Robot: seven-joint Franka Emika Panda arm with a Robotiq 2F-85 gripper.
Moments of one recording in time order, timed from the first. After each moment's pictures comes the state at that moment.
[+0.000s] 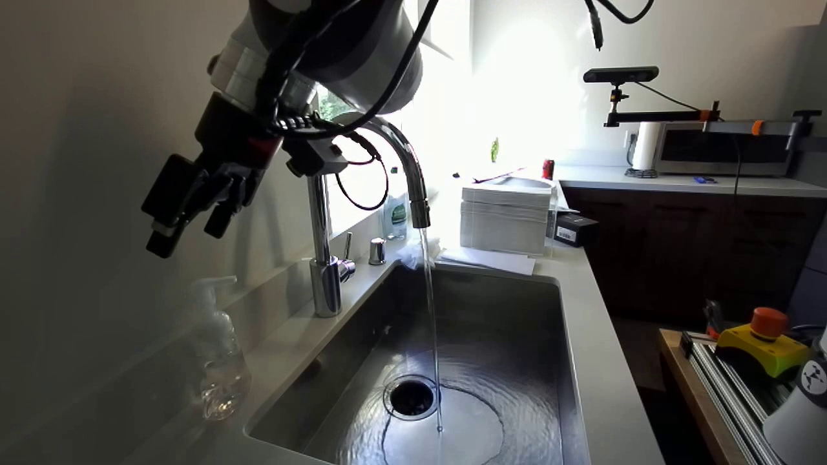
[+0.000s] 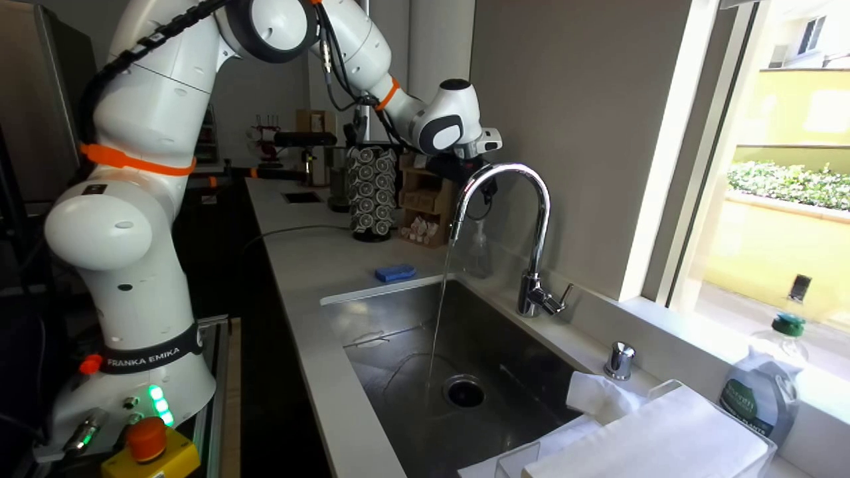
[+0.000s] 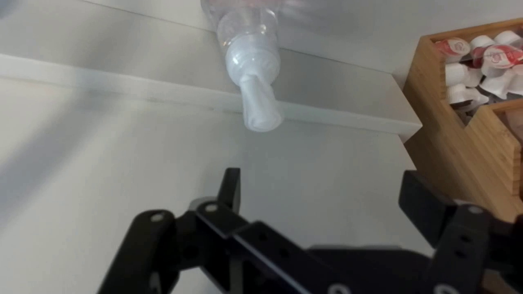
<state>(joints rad) 0.00 0.35 0.27 -1.82 0.20 2.70 -0.27</state>
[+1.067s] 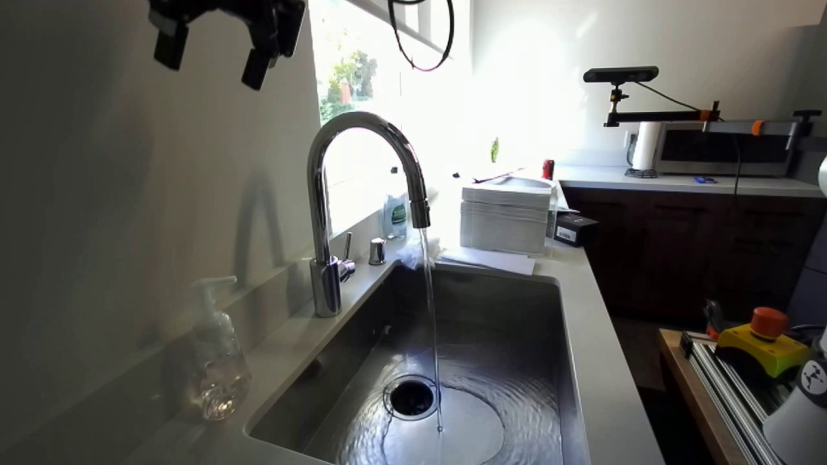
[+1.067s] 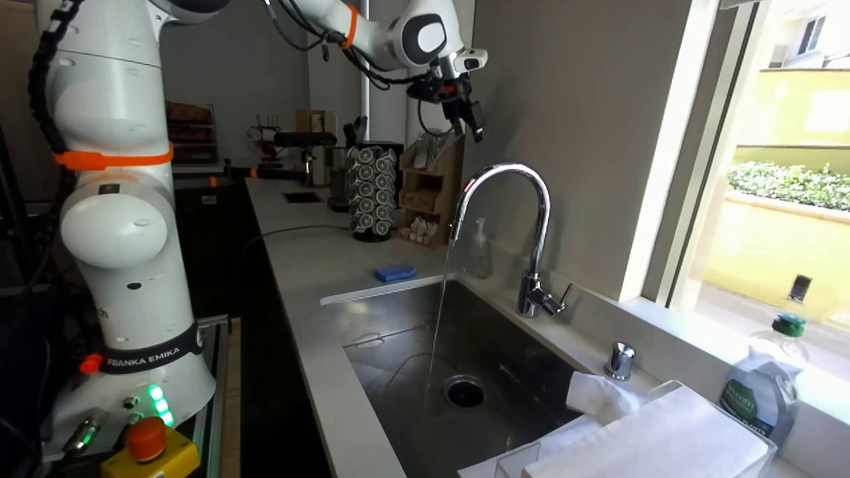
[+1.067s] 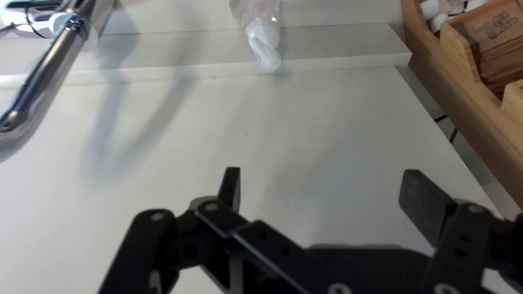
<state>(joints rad) 0.14 0.04 0.13 -1.76 -0.04 2.32 0.26</state>
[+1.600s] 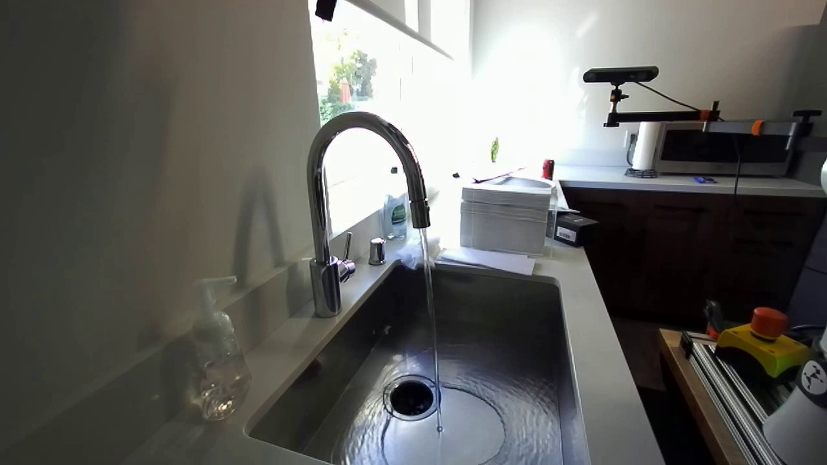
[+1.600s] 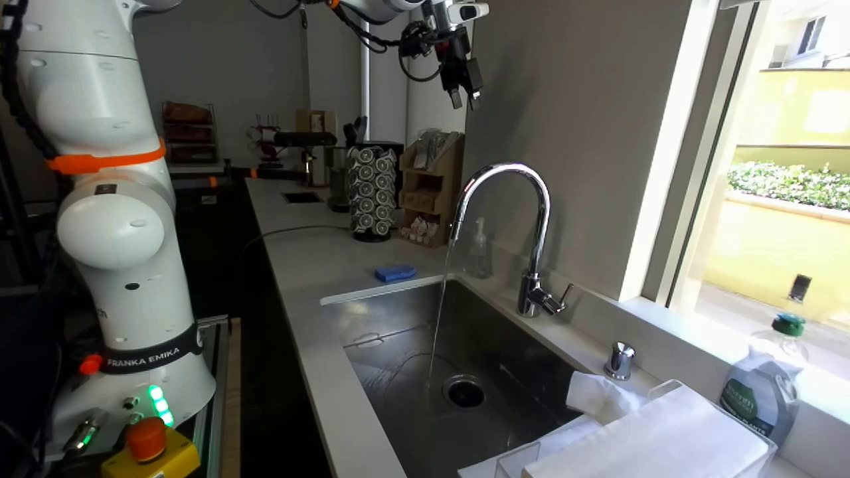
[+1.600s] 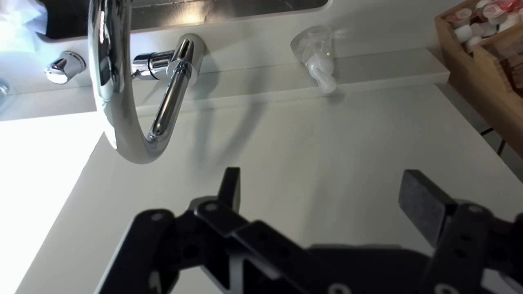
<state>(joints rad) 0.11 -0.07 0.10 -1.67 -0.10 2.00 0.31</state>
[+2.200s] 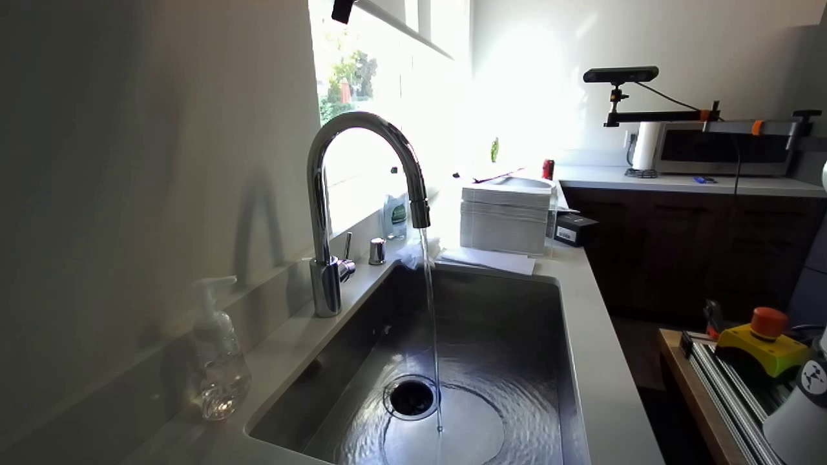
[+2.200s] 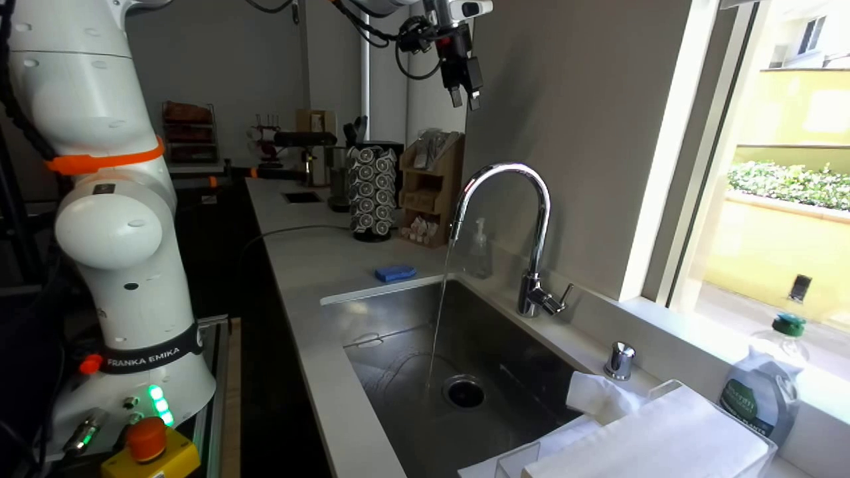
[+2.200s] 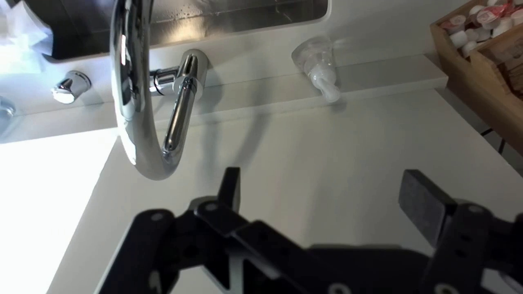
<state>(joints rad) 0.09 -0.10 0.08 -1.69 -0.05 1.97 0.29</state>
